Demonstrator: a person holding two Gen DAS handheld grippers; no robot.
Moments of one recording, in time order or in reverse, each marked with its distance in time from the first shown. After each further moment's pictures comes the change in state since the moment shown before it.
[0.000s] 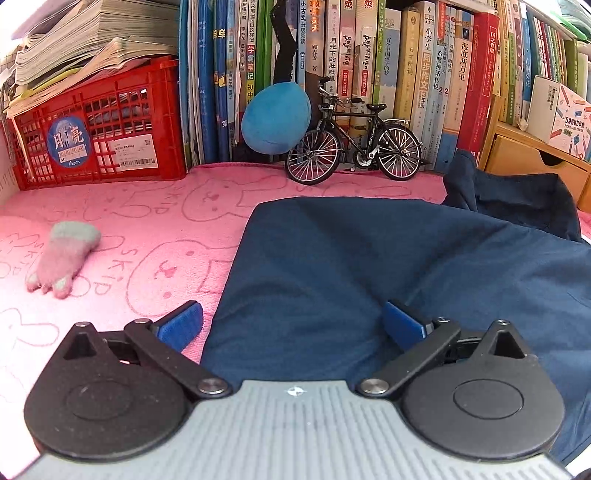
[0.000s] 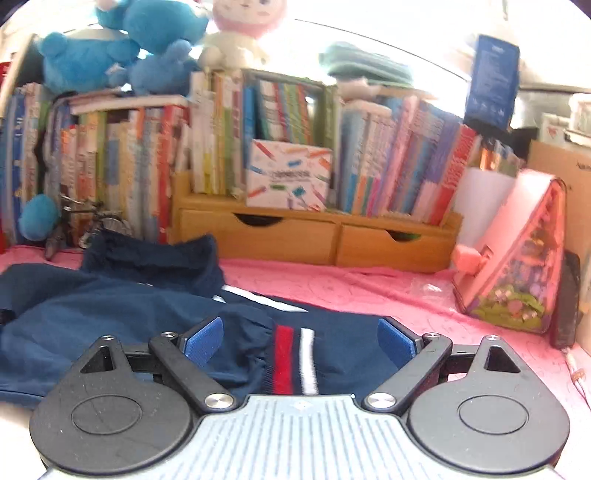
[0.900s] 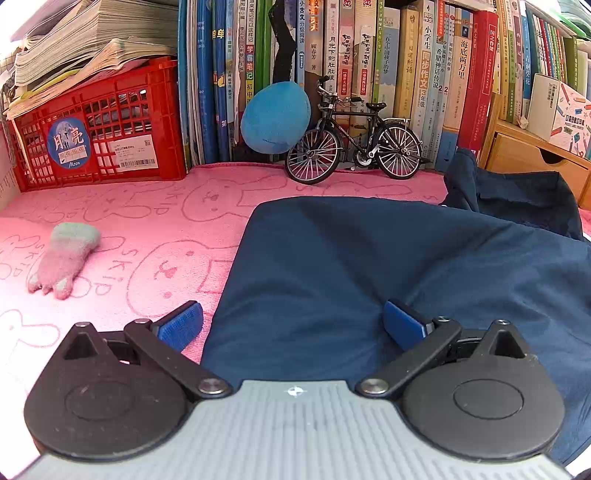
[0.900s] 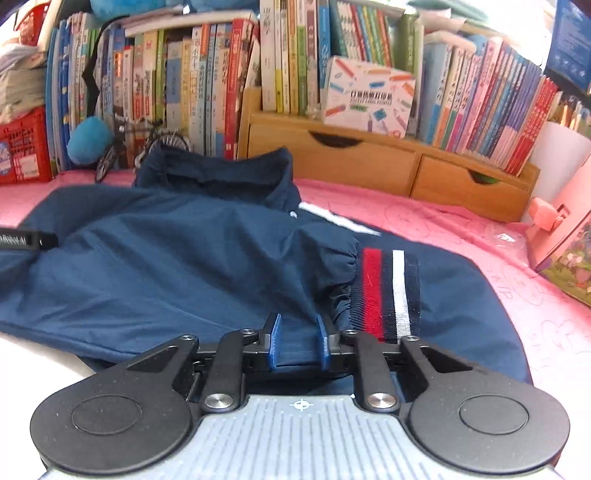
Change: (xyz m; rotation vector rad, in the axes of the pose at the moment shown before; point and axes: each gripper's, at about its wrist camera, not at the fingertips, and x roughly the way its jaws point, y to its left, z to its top) left arm -0.001 0.000 0.001 0.006 0.002 0.005; right arm 0.029 0.014 -0.023 -0.018 0.216 0.192
